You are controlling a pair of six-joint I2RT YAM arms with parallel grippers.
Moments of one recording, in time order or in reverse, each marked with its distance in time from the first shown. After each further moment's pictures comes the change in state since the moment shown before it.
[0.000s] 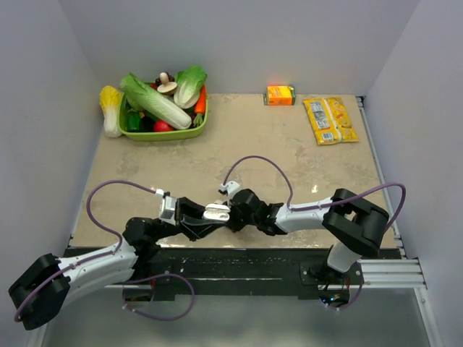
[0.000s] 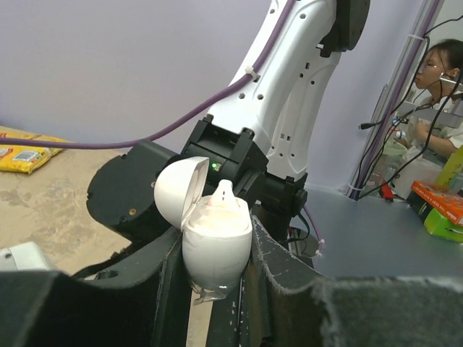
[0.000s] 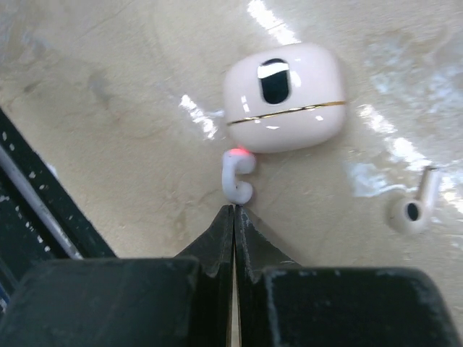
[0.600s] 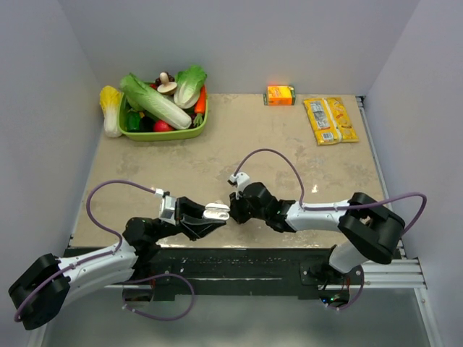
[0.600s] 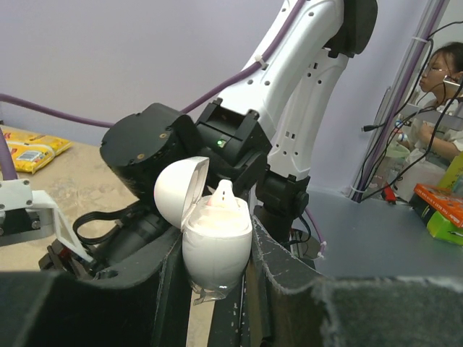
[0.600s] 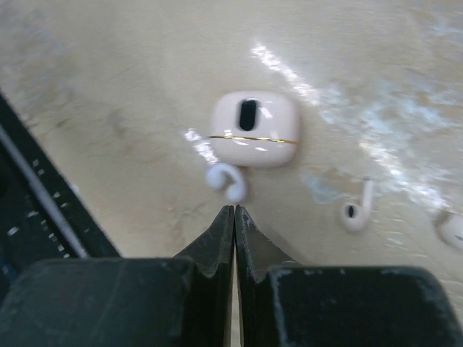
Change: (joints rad) left arm -0.001 0.000 0.000 0.000 -0.011 0.000; right arm -0.097 -0.106 -0.050 0.035 -0.003 -0.012
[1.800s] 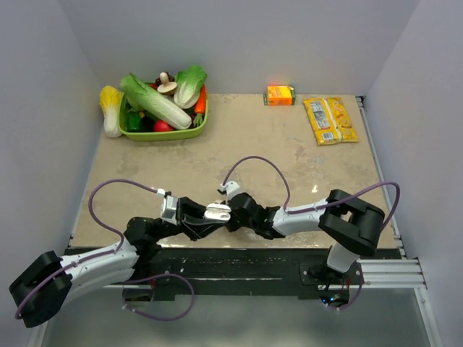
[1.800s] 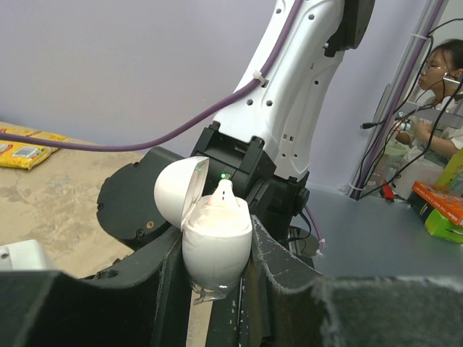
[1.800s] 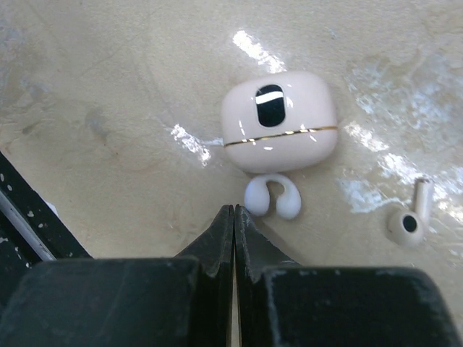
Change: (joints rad) left arm -0.007 0.027 0.000 0.017 0.000 0.000; right arm 0.131 0.149 0.060 0.051 0.125 0.072
